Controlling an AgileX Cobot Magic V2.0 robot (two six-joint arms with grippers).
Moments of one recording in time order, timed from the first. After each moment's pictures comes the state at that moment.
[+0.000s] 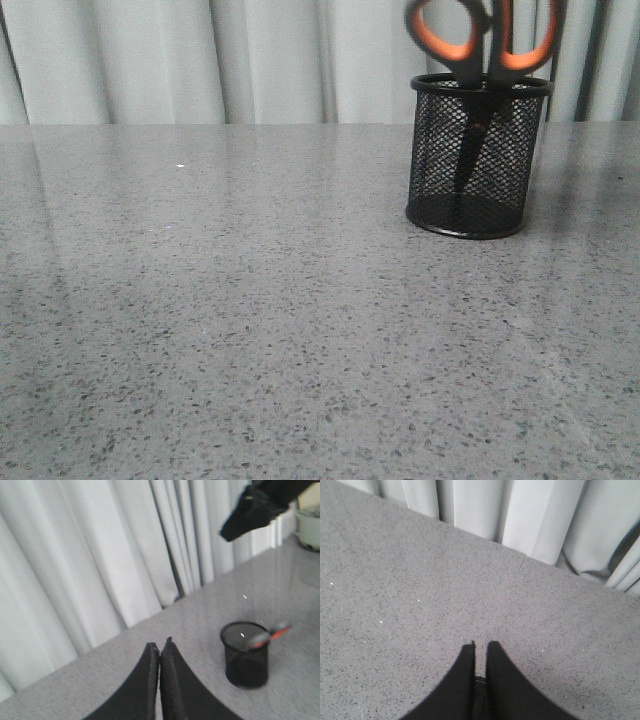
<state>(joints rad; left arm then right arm) -0.50 0.63 -1.02 -0.24 0.57 0.38 0.54 1.47 -1.93 -0.21 1.18 0.08</state>
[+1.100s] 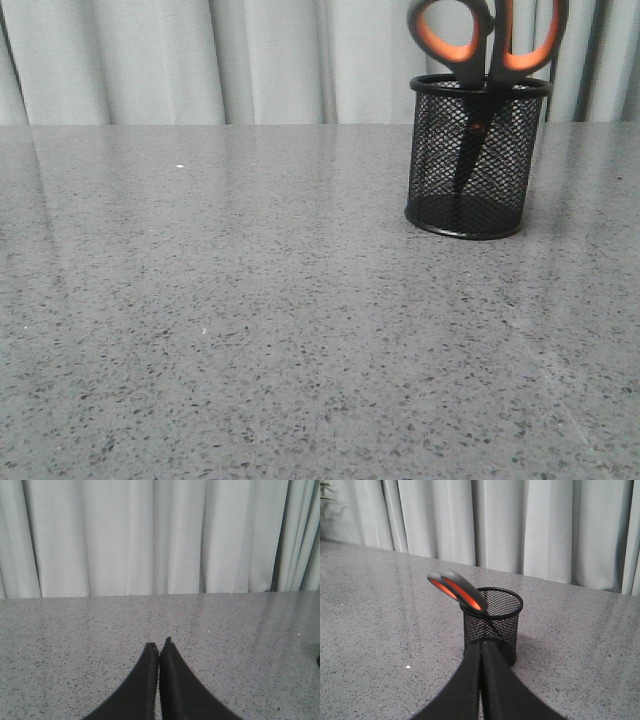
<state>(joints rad) -0.27 0.25 -0.27 0.02 0.10 -0.11 0.54 0.09 -0.38 -0.19 0.42 0.15</state>
